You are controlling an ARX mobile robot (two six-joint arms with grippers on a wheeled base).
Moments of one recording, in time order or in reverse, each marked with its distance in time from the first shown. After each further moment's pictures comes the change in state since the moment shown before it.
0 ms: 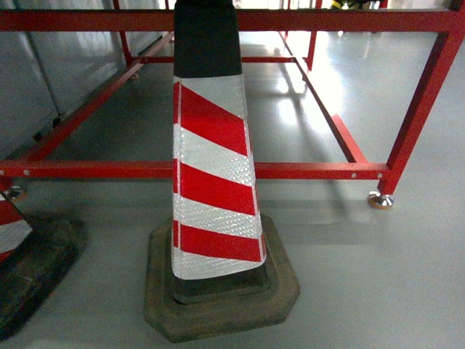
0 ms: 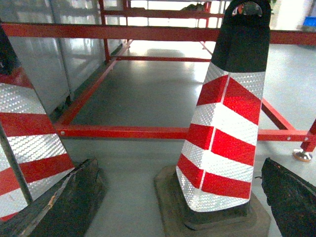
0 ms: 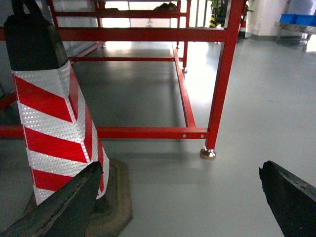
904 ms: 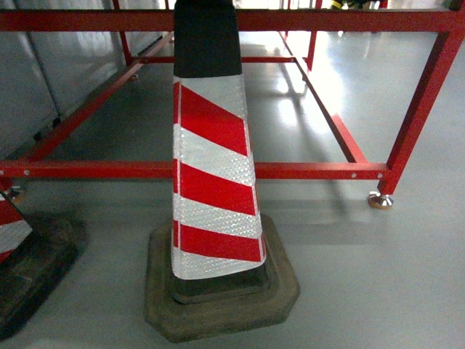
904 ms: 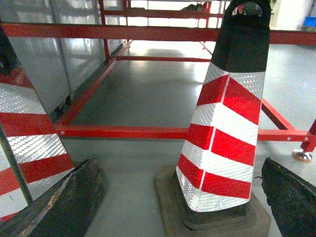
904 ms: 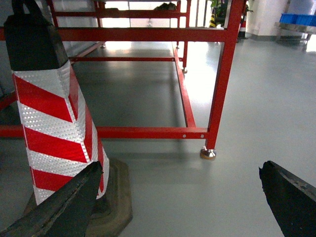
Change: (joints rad) left arm 0.000 0.000 0.000 0.000 0.000 0.000; right arm 0.000 0.000 0.000 0.000 0.000 0.000
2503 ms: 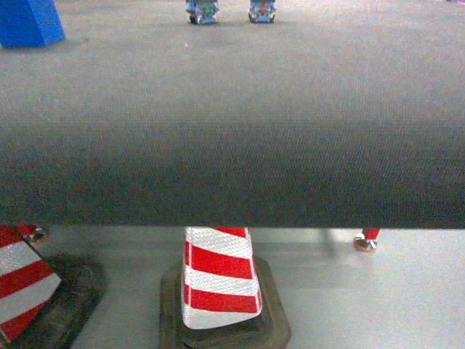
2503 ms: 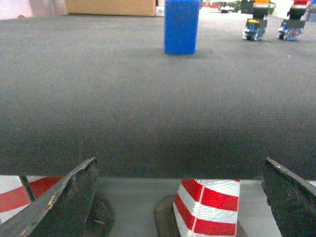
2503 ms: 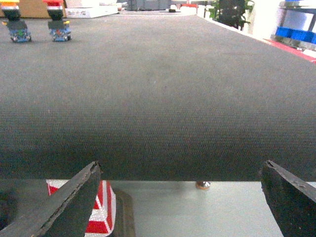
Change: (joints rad) left arm 0.000 0.000 0.000 0.000 0.000 0.001; right arm 0.000 0.000 0.000 -0.001 -0.001 0.000
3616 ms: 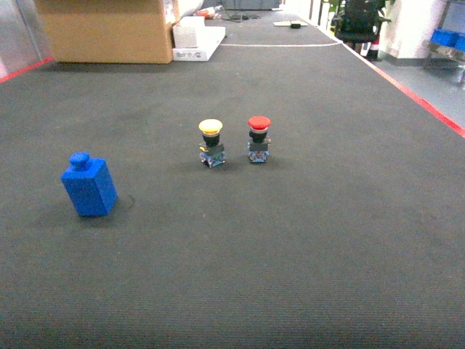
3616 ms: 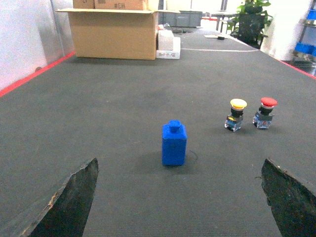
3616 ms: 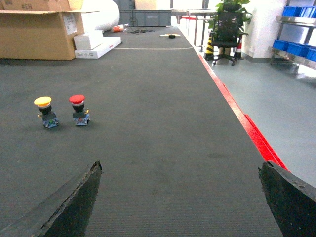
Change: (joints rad) left arm 0.000 0.000 0.000 -0.001 0.000 0.000; right arm 0.000 0.000 0.000 0.001 0.001 0.000
